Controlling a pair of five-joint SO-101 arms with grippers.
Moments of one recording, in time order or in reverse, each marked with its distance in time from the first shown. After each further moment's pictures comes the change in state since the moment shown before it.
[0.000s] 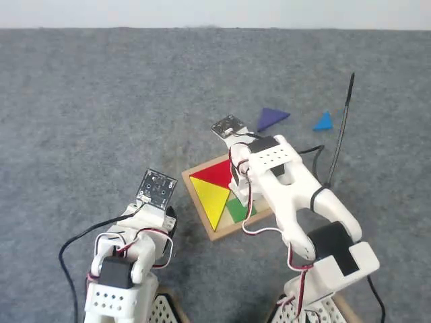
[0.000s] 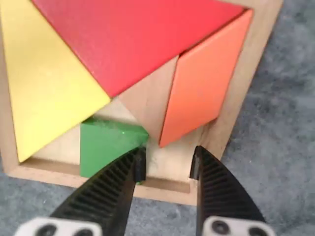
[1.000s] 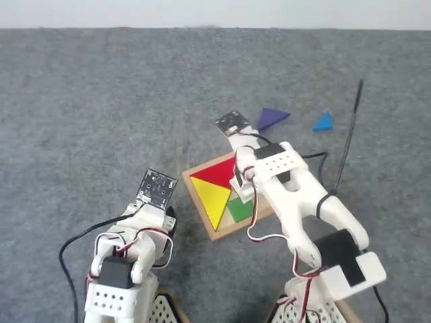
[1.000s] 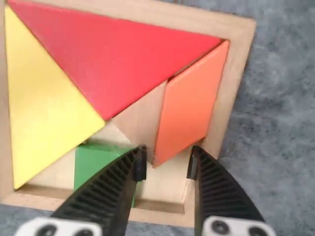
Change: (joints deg) left arm 0.0 0.0 0.0 0.0 0.0; right arm 1.5 -2.9 6.1 -8.7 0.0
